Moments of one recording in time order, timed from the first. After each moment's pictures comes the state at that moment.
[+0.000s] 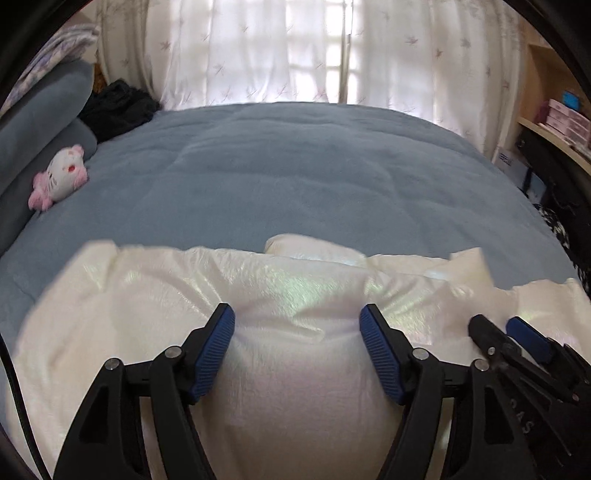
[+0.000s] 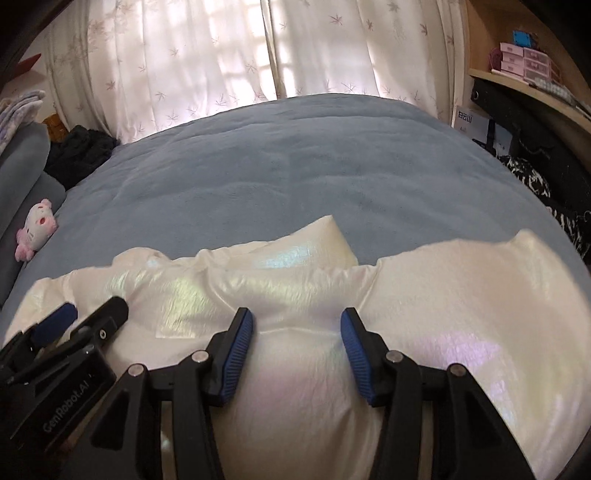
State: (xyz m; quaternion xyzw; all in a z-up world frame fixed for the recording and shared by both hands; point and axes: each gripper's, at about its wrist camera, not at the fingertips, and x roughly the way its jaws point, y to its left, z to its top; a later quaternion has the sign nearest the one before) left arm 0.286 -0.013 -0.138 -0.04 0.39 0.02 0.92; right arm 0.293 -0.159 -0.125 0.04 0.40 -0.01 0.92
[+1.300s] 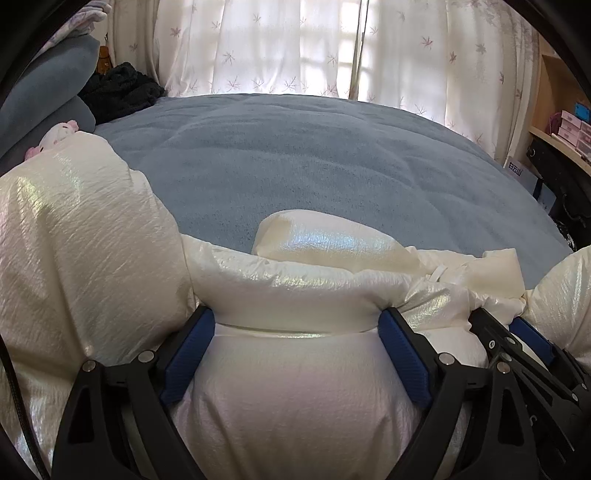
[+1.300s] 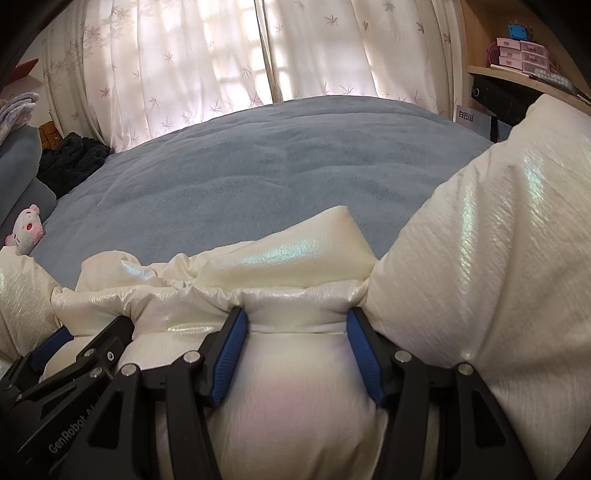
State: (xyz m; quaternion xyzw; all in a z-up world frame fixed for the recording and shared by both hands) left arm 0.313 -0.005 -0.191 -0.06 0.38 0.02 0.92; right arm 0.317 -0.156 -0.173 0.05 0.37 -0.01 0.93
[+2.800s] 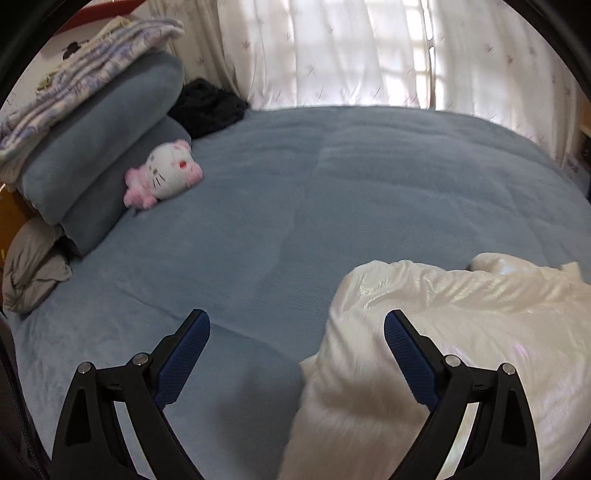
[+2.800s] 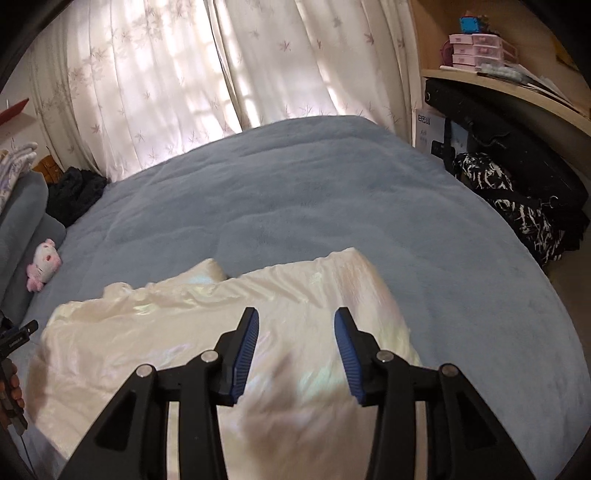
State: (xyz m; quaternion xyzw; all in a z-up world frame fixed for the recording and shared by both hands) left arm 0.237 0.171 -0.077 0.01 0.39 0.15 0.91; right arm 0.223 -0.302 -0.056 0.09 0.37 -0.02 0.93
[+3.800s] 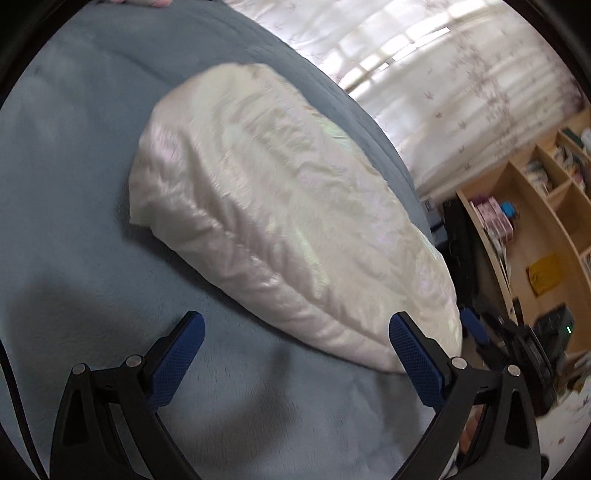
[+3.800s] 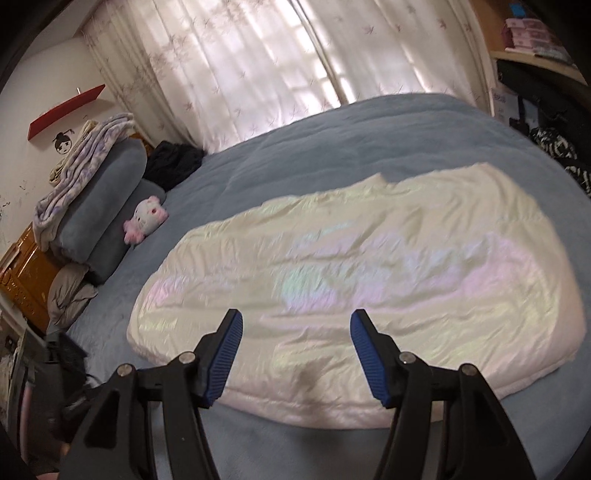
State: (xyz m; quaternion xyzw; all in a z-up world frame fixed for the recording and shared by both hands) left arm 0.036 0.149 -0.180 -0.36 0.42 -0.12 0.82; right arm 0.098 -0.169 -0.070 0.13 0.38 0.15 0.90
